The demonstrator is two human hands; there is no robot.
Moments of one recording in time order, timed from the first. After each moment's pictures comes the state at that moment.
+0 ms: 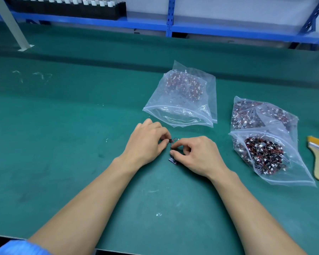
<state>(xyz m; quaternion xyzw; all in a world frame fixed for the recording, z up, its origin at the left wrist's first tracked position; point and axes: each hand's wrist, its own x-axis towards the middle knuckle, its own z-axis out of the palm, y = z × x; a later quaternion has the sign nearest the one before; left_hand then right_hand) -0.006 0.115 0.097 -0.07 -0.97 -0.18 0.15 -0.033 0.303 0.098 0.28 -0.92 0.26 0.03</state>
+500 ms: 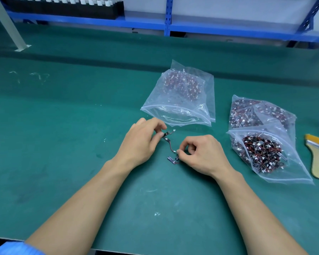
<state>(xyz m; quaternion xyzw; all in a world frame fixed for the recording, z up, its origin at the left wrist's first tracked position) 0.005 0.108 0.099 -0.06 -0.93 -0.31 0.18 -0.035 0.317 0.100 0.25 -0.93 0.27 0.02</state>
